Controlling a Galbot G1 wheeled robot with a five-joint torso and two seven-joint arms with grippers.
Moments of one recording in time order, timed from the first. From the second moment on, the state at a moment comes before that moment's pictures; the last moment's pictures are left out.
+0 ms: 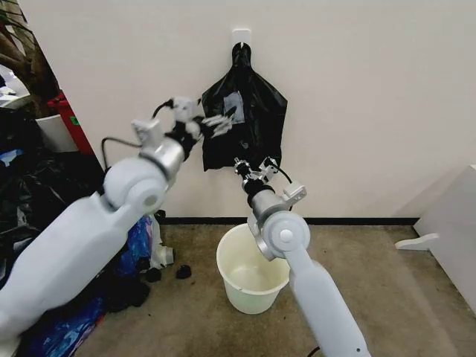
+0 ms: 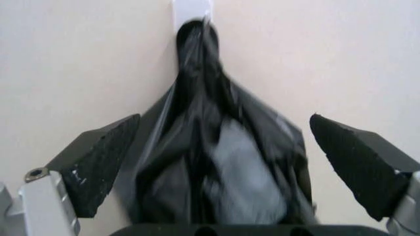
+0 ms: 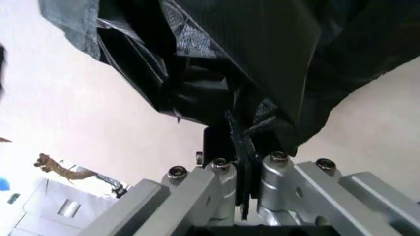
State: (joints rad) left arm 0.31 -0.91 0.09 -1.97 -0.98 0.33 -0.36; right arm -0.85 1.52 0.07 1.94 1.25 -0.11 0.51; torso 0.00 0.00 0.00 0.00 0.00
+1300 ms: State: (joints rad) left arm 0.26 -1.04 0.20 -1.92 -1.00 0.50 -0.59; right arm -0.88 1.52 0.07 1.95 1.22 -0.11 0.50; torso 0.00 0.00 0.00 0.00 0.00
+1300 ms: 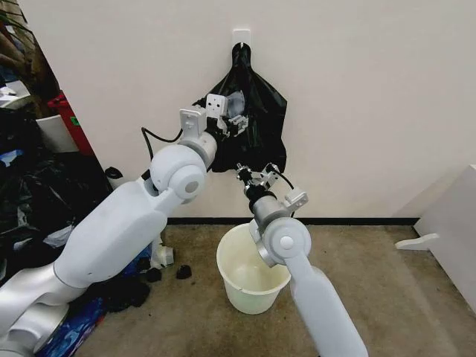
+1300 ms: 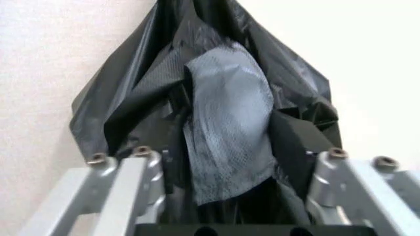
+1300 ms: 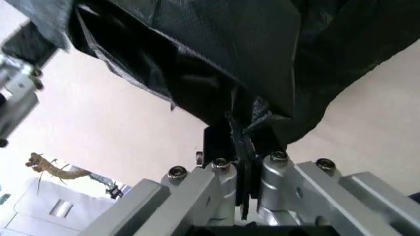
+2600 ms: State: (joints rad) left arm 0.37 -0.90 0.03 -2.04 -1.10 0.42 -0.58; right arm -0.96 1.50 0.10 2.02 1.18 -0.17 0.46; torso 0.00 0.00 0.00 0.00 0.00
